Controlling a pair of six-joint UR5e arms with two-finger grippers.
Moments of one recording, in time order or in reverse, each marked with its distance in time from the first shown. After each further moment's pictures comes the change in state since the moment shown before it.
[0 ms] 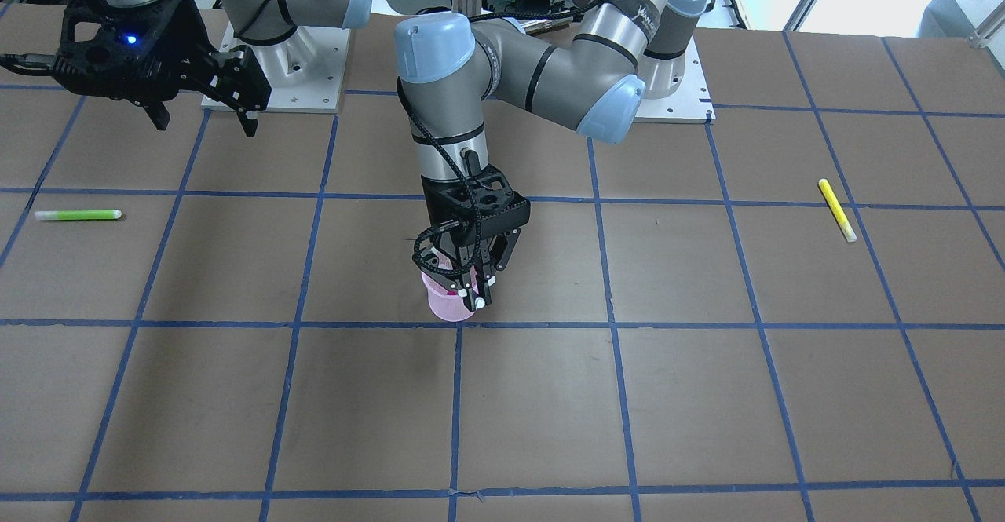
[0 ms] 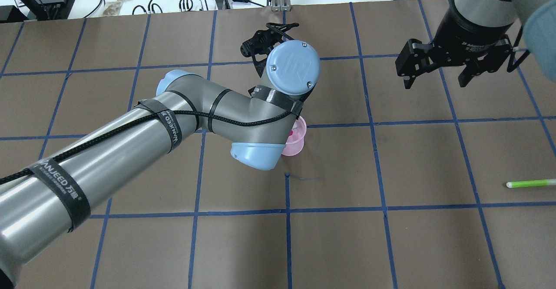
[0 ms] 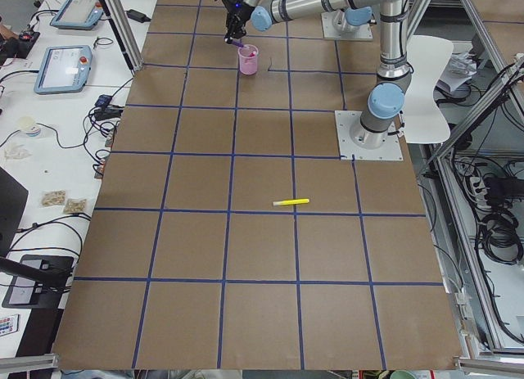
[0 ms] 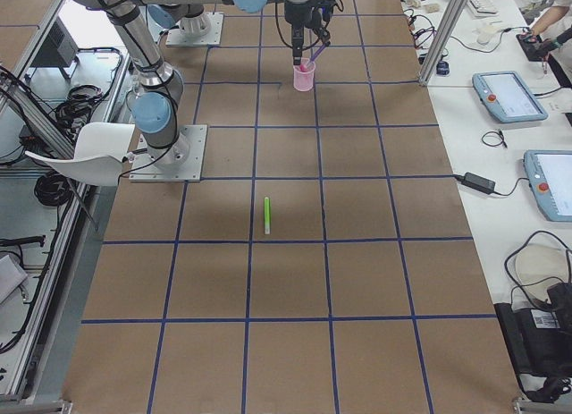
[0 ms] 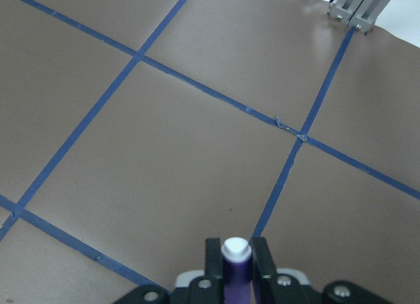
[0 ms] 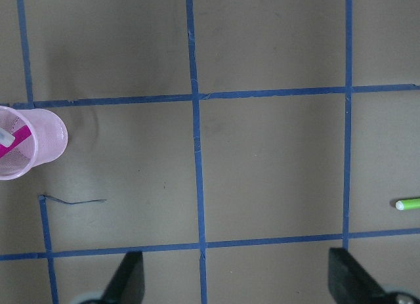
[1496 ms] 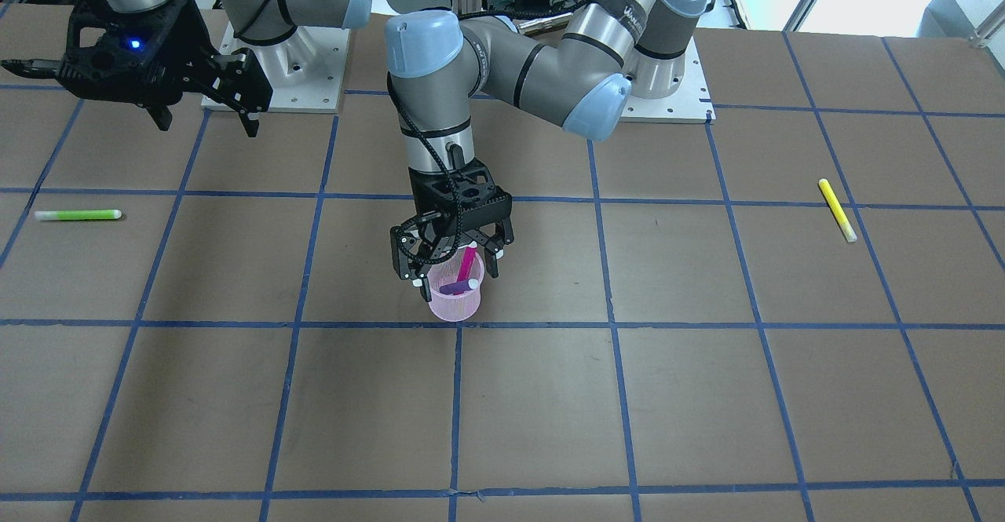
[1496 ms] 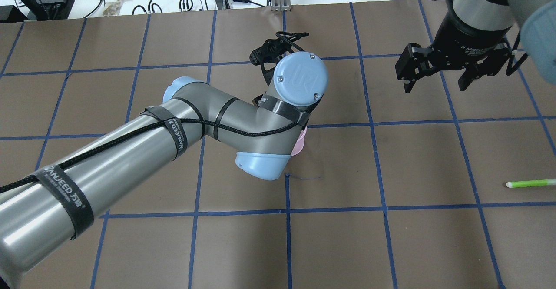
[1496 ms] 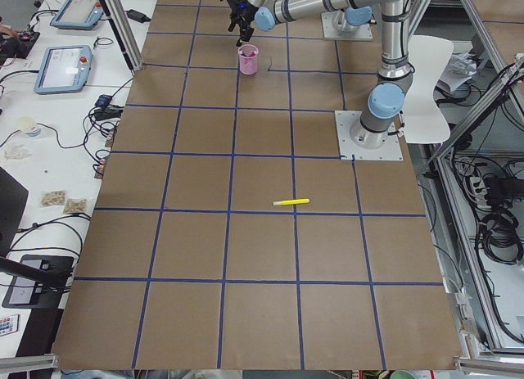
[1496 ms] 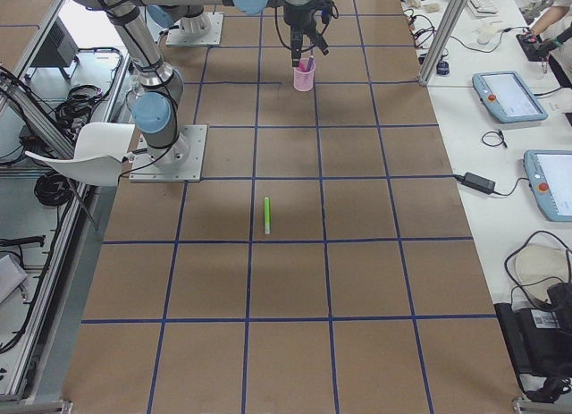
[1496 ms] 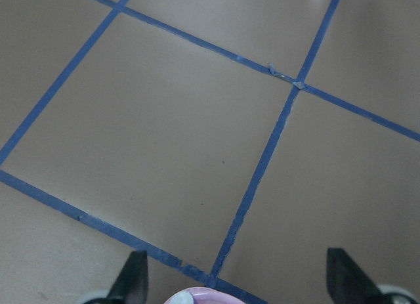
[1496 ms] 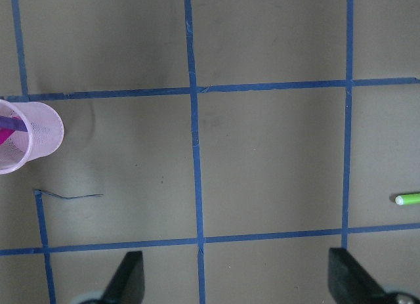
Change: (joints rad) left arm -0.018 0.013 -0.011 0.003 -0.051 0.013; right arm 0.000 -0.001 0.009 0.007 -0.005 -0.003
